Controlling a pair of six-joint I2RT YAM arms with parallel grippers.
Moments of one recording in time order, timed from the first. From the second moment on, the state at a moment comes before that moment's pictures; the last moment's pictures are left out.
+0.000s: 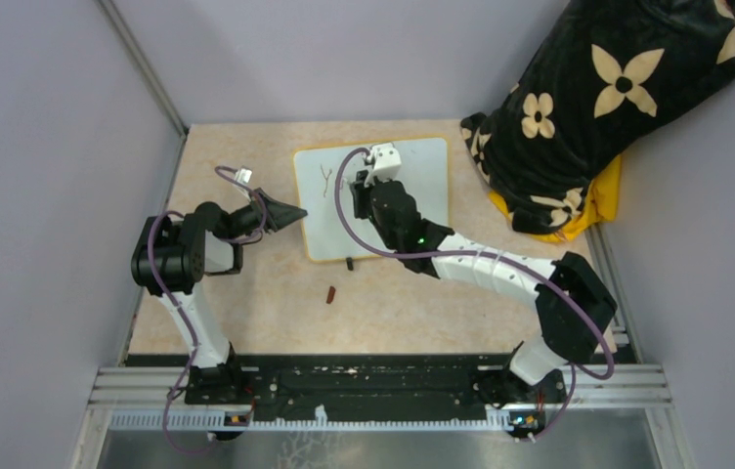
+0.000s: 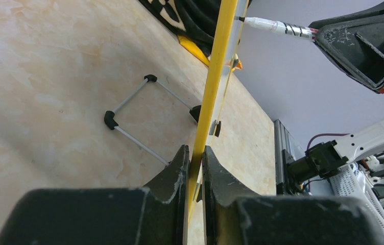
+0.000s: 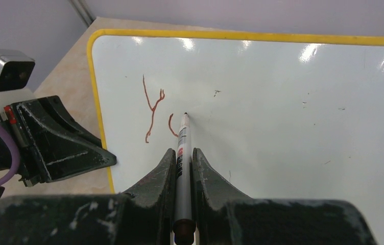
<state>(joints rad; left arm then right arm) 0.06 1.96 0.65 1.55 1.15 -0.96 0.90 1.54 1.09 0.30 0.48 0.25</state>
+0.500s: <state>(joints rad) 0.05 1.96 0.65 1.55 1.14 -0.96 0.90 1.56 1.10 0.31 0.44 0.25</state>
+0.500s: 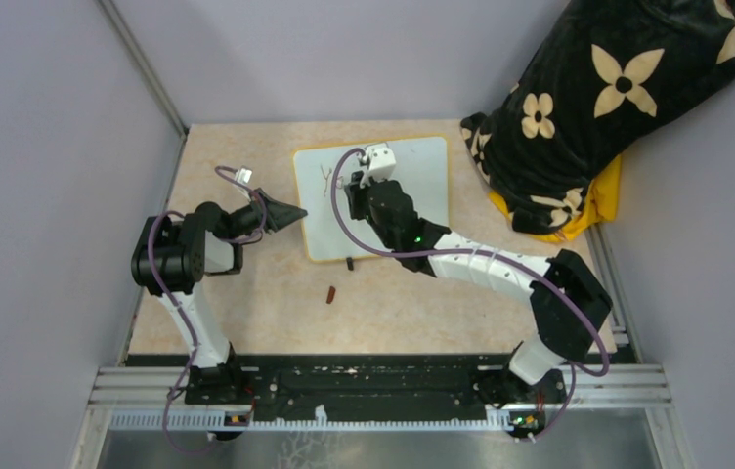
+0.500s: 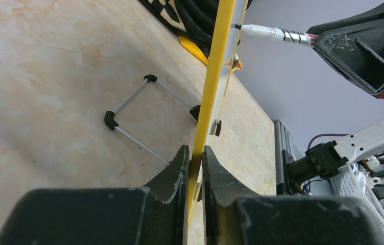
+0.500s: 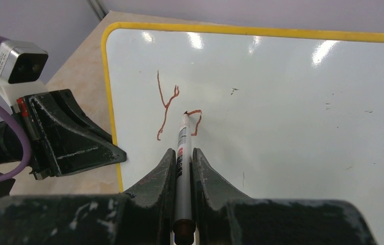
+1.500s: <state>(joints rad) 0.05 1.96 0.64 1.55 1.14 -0.96 0.85 1.41 1.03 0.35 0.42 0.27</state>
